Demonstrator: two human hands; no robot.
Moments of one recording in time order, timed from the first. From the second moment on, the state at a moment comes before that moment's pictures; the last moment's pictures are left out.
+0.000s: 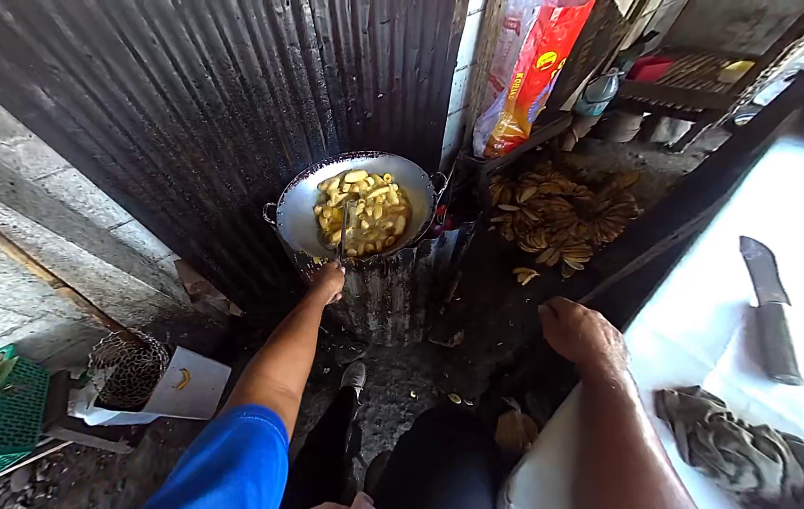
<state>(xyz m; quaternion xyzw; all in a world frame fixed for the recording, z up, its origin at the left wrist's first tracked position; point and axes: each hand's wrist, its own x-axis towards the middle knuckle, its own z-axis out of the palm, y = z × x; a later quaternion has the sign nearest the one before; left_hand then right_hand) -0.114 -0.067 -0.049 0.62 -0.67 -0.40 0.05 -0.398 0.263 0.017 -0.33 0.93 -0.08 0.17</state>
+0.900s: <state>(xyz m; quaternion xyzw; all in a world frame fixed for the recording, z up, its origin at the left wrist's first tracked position) -0.097 -0.098 -0.042 0.66 -0.54 -0.51 0.13 -0.399 0.261 0.014 -0.32 0.93 -0.06 0.17</state>
